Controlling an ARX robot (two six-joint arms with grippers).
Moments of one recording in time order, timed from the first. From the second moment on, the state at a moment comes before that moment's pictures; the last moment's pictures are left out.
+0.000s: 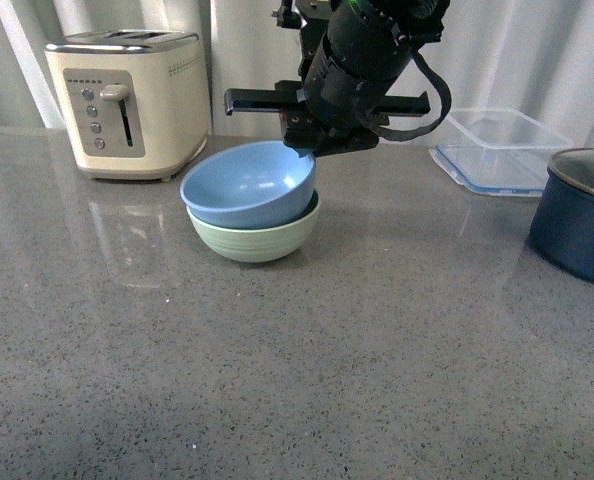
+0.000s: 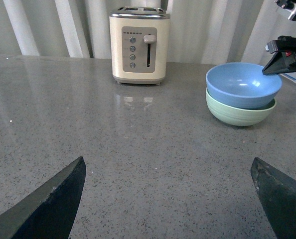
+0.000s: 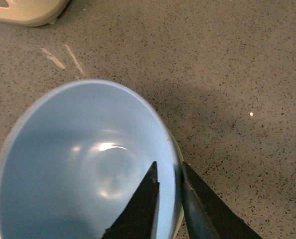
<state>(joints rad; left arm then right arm) 0.00 0.00 0.02 0.00 0.00 0.00 0.46 2.18 1.88 -0.40 0.05 0.18</state>
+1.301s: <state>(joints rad) 0.00 0.00 0.02 0.00 0.00 0.00 0.09 0.83 0.16 0.66 0.08 0.00</state>
